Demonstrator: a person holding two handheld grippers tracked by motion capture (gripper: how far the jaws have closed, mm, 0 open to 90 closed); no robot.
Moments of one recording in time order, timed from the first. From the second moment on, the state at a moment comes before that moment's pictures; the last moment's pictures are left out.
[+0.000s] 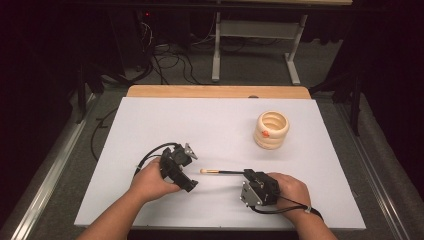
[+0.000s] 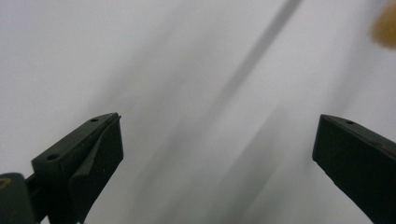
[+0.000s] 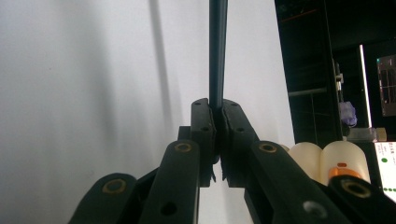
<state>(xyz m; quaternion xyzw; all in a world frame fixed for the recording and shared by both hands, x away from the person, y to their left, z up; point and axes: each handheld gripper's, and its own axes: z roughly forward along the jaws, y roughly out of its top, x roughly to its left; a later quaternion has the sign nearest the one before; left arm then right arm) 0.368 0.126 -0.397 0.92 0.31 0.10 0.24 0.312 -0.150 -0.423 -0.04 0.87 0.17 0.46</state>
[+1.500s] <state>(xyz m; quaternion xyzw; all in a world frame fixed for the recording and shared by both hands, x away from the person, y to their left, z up) 0.353 0.175 -0.435 0.79 0.40 0.13 0.45 0.324 -0.162 -0.426 0.17 0.87 0.27 0.38</state>
